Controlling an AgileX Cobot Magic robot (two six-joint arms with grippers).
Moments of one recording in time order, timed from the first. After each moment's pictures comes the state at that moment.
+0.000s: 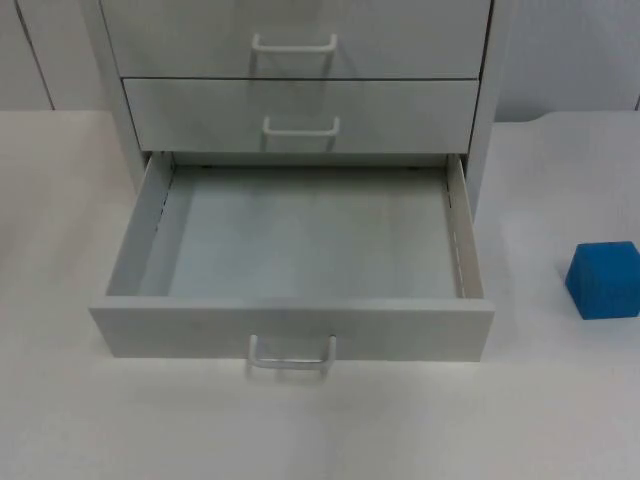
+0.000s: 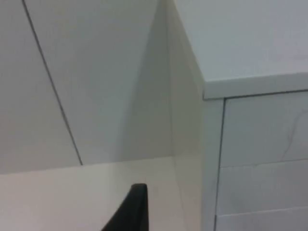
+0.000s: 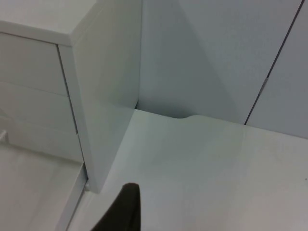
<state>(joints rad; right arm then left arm) 0.05 0.97 -1.09 0.16 0.69 -0.31 -0.28 1.18 -0.83 -1.73 -0.19 1.71</state>
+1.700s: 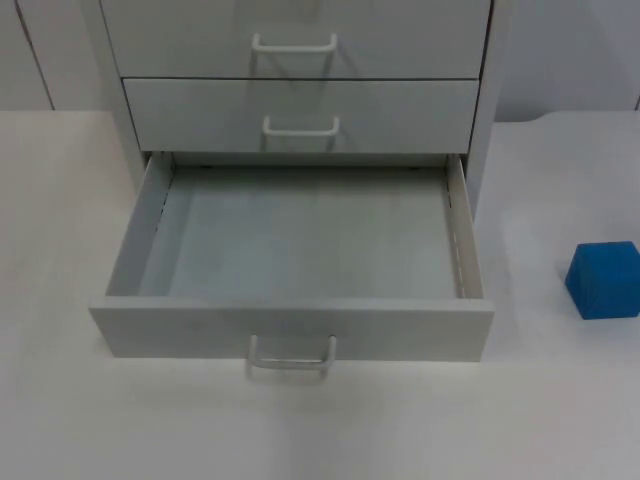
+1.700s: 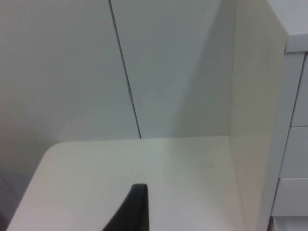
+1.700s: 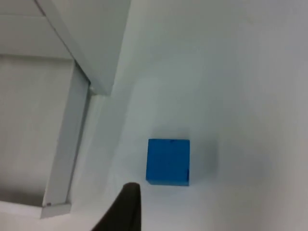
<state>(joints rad) 0.05 1.20 -0.90 0.16 0.63 -0.14 -0.27 1.05 -0.70 -1.74 -0.34 1.71</state>
